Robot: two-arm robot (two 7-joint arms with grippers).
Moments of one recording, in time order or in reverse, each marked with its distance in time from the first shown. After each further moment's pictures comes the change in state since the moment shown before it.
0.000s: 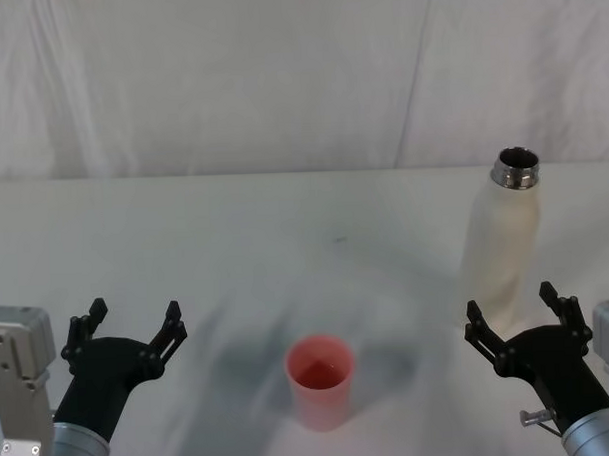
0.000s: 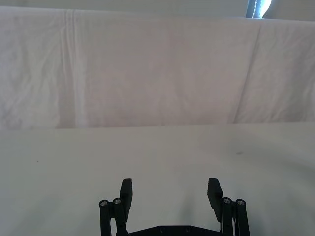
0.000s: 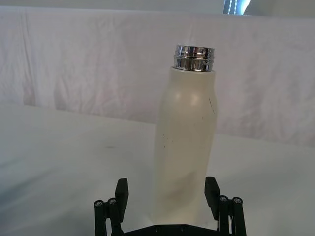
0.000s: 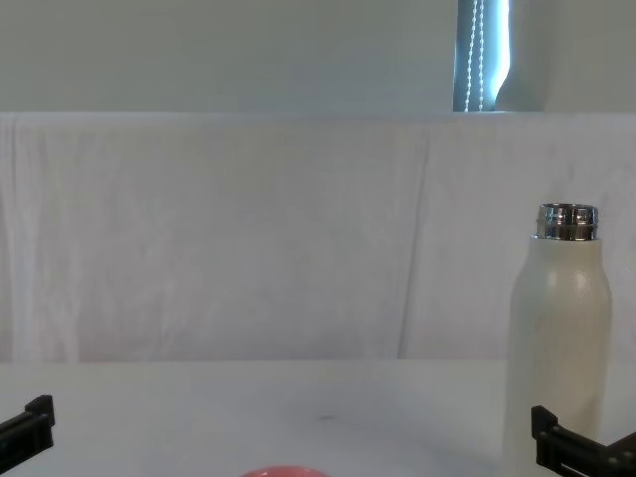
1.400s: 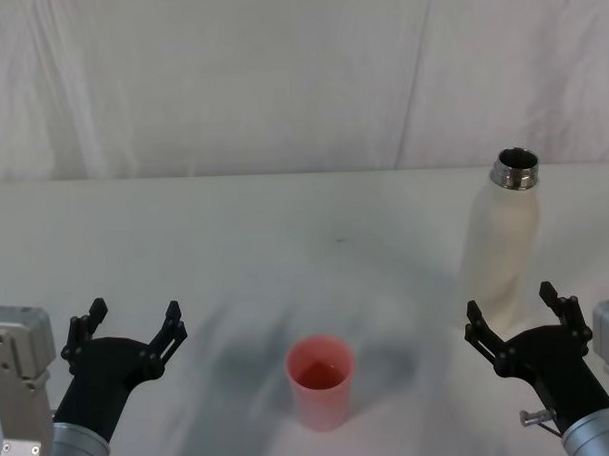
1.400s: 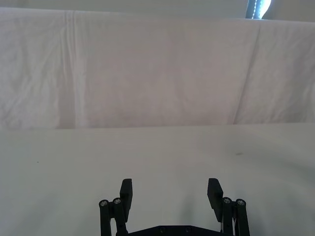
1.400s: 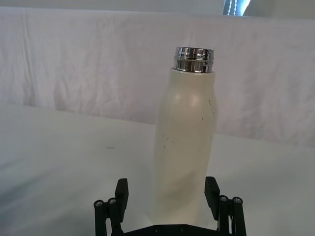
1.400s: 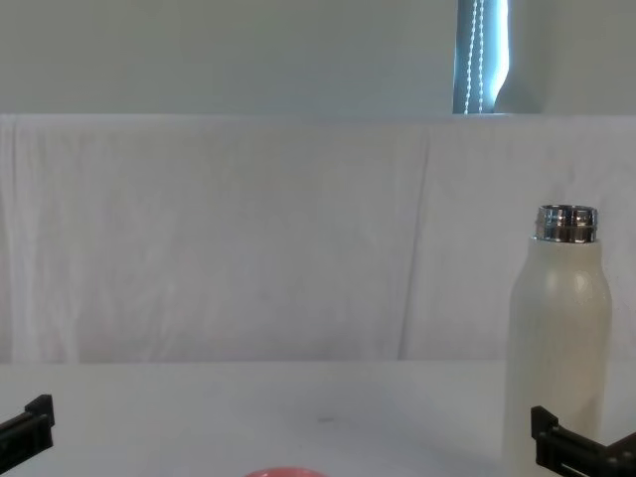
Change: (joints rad) left arm 0.000 0.000 0.000 0.000 0.000 0.000 0.000; right arm 0.000 0.000 0.000 0.000 0.000 0.000 0.000
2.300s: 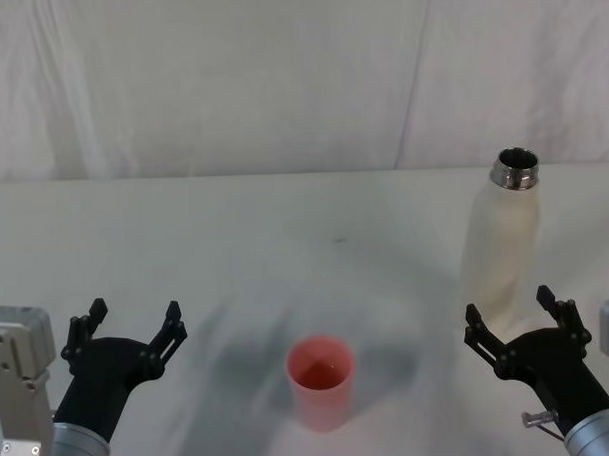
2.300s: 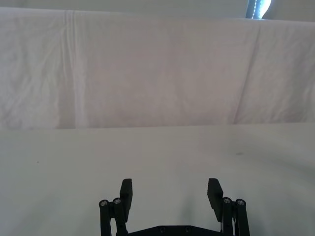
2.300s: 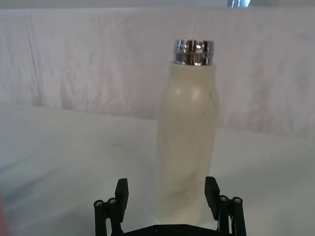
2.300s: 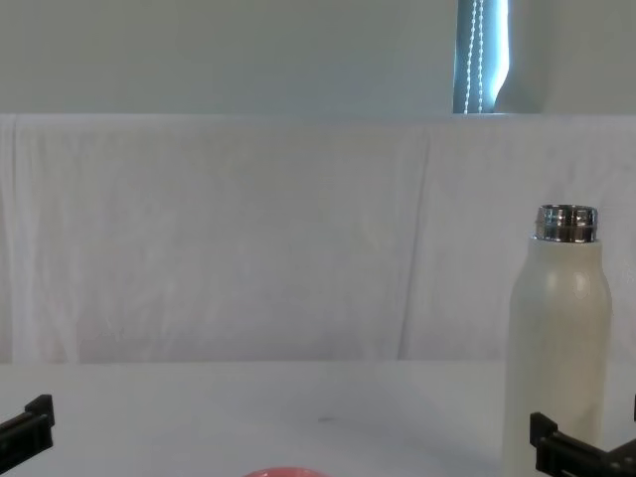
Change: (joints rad) left arm 0.000 0.000 0.000 0.000 0.000 0.000 0.000; right arm 0.000 -0.009 0.023 0.006 0.035 0.012 0.051
